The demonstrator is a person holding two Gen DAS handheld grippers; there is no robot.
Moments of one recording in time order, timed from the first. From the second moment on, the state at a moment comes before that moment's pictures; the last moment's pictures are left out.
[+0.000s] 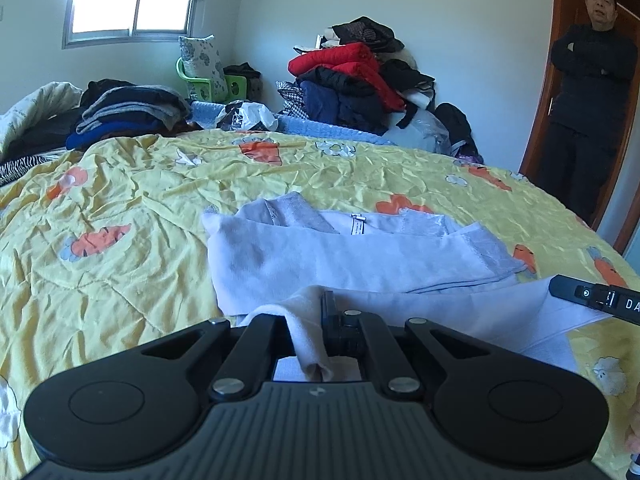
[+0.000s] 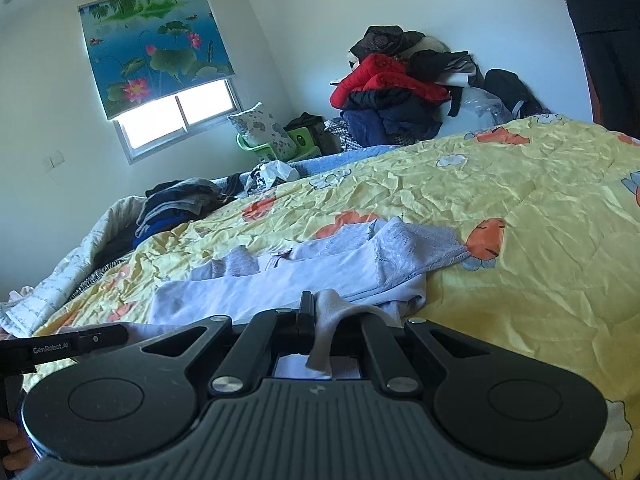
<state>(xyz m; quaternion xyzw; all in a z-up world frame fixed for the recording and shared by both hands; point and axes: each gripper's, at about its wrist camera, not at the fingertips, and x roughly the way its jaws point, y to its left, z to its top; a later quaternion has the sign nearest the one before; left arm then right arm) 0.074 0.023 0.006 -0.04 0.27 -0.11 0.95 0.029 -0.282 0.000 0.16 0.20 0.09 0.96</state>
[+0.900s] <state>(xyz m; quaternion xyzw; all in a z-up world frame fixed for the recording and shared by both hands) 0.106 0.015 0.018 -0.02 0.26 -0.09 0.96 0.063 -0.278 0.009 0.14 0.19 0.08 0.97</state>
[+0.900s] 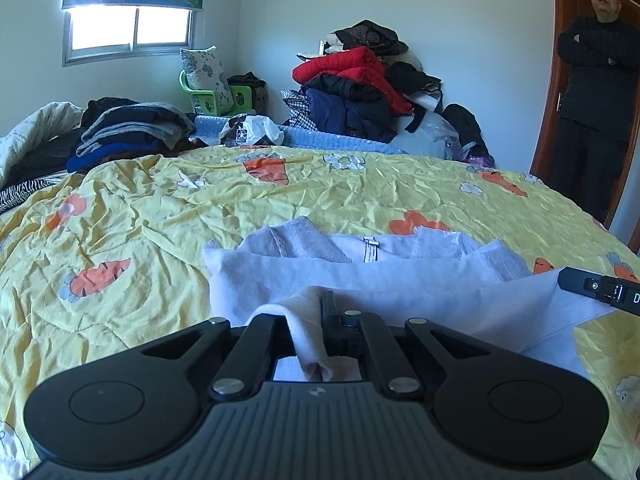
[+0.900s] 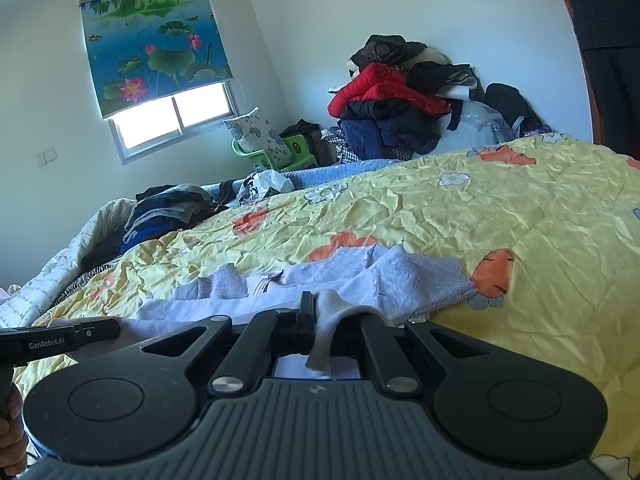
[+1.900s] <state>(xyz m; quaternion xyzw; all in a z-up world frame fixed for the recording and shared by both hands) 0.202 0.007 0.016 -0.01 0.28 -0.08 0.96 0.144 -0.273 0.012 0.13 0.19 0.07 0.97</state>
